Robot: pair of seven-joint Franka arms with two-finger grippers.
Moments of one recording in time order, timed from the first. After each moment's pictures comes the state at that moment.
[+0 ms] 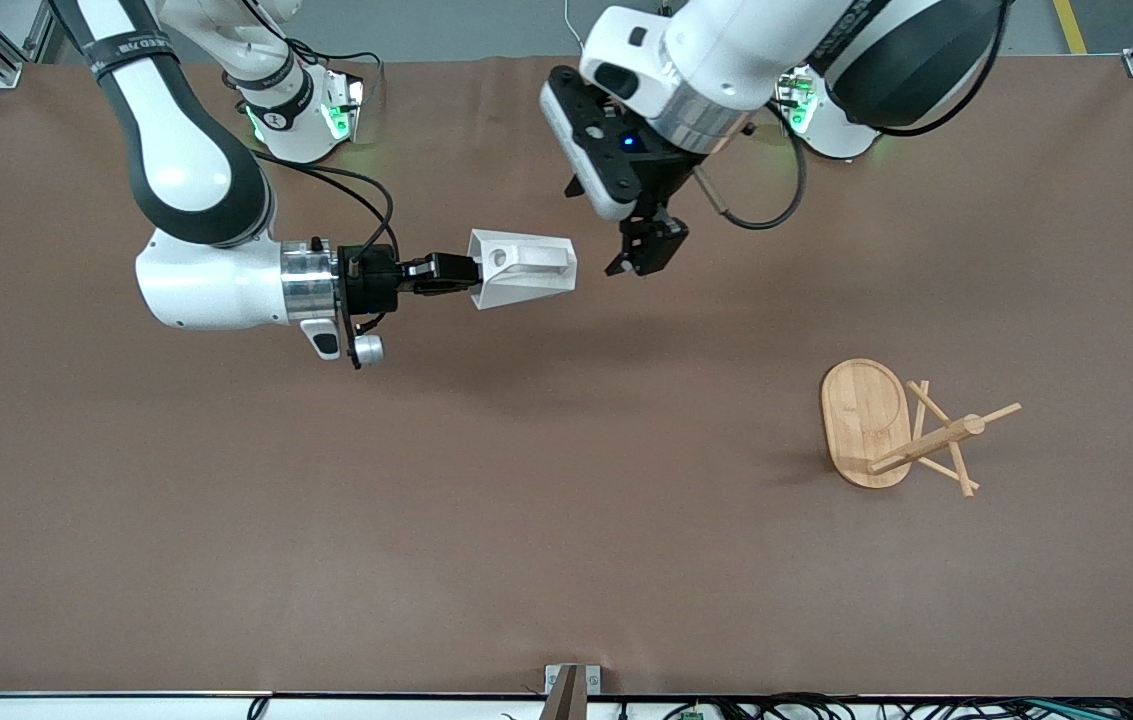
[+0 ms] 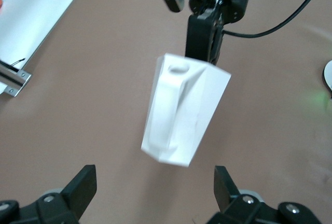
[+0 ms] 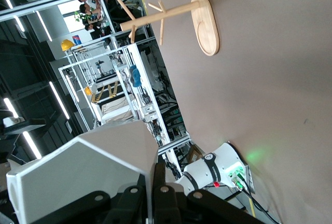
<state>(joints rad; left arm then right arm) -0.17 0.37 -0.71 -1.26 0.00 1.88 0.34 -0.06 0.24 0.48 -1.90 1.35 1.94 -0.15</state>
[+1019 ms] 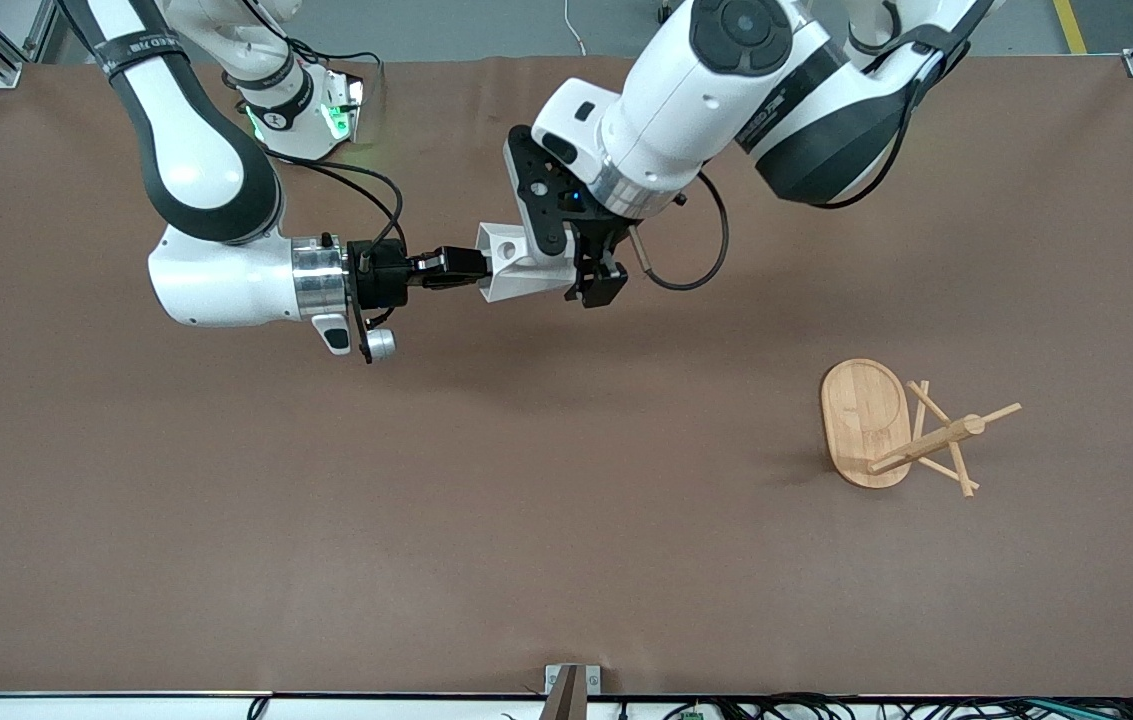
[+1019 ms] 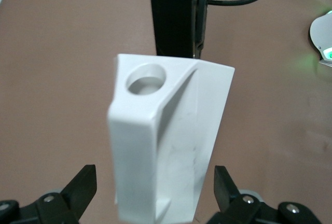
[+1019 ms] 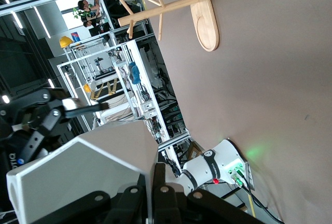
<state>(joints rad) -0.22 0.50 -0.71 -1.24 0.02 1.87 0.47 -0.06 0.24 0.49 -1.91 1.35 1.94 -0.15</state>
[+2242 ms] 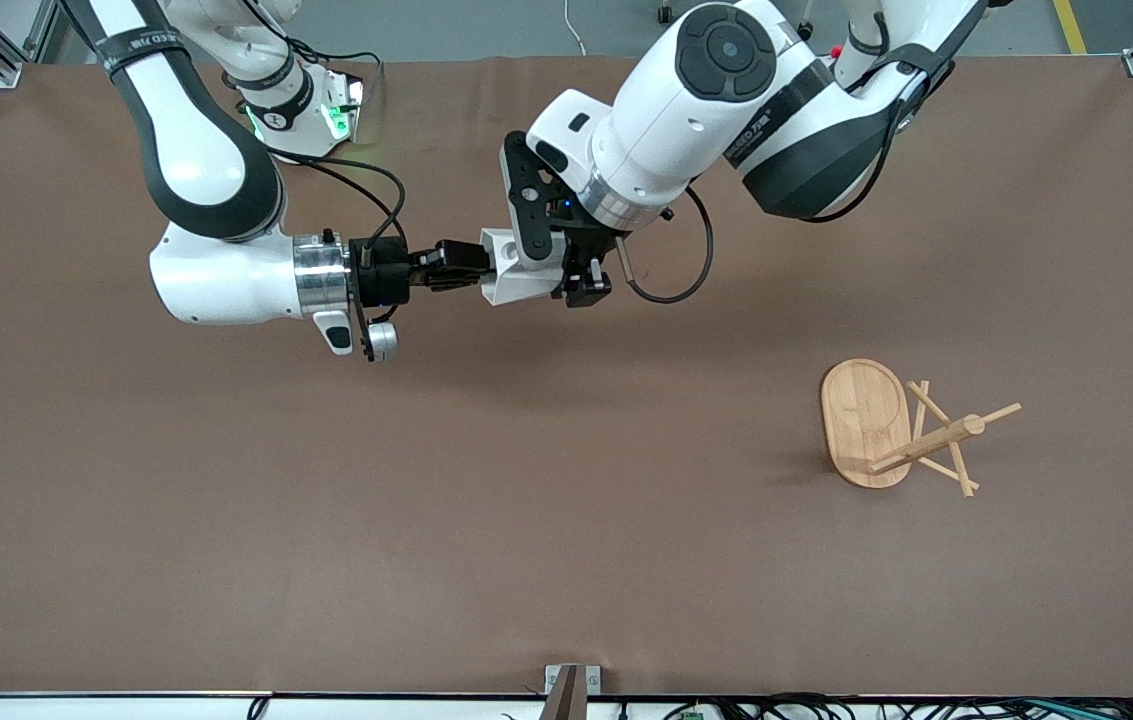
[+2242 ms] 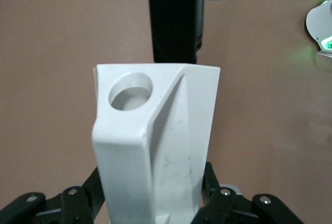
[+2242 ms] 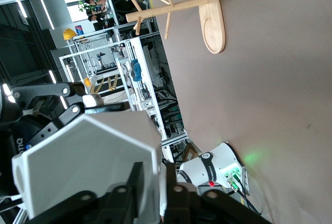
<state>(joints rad) -0.21 0.51 -0.71 -1.24 0.02 1.87 0.53 -0.06 0.23 0.49 -1.90 1.36 1.94 -0.21</state>
